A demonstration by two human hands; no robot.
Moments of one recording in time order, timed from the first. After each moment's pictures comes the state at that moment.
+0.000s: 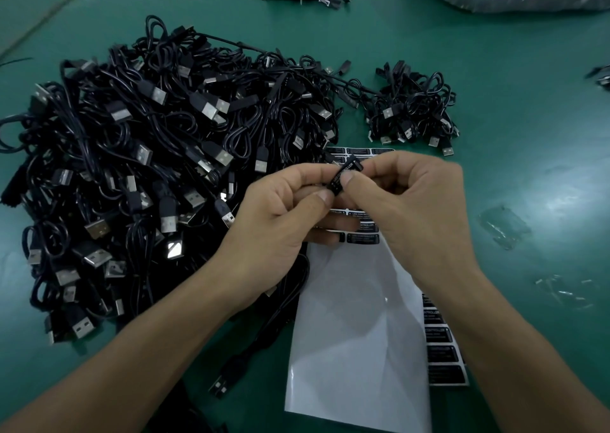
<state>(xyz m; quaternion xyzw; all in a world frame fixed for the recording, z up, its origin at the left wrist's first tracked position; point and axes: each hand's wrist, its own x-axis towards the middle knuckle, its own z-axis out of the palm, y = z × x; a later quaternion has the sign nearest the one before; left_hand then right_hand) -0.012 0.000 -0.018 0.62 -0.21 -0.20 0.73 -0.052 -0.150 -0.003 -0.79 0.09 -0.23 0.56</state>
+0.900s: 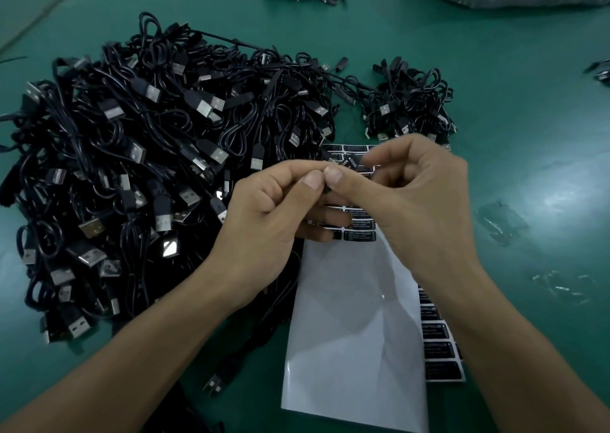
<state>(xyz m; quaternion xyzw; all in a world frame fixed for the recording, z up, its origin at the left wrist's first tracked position) -0.014 -0.001 -0.019 0.63 -0.22 -0.13 0.73 -0.053 -0.155 -0.005 -0.78 0.11 -0.24 0.57</state>
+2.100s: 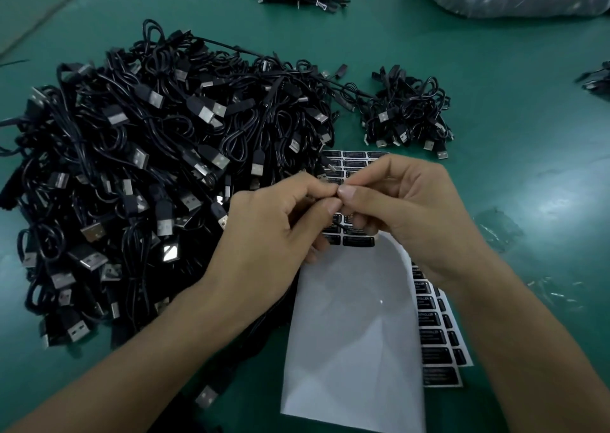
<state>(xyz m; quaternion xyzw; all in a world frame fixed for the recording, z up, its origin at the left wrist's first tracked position) -0.018 0.004 -0.022 0.77 -0.27 -0.01 0.58 -0.051 -0.171 -0.003 -0.71 0.04 -0.06 0.70</state>
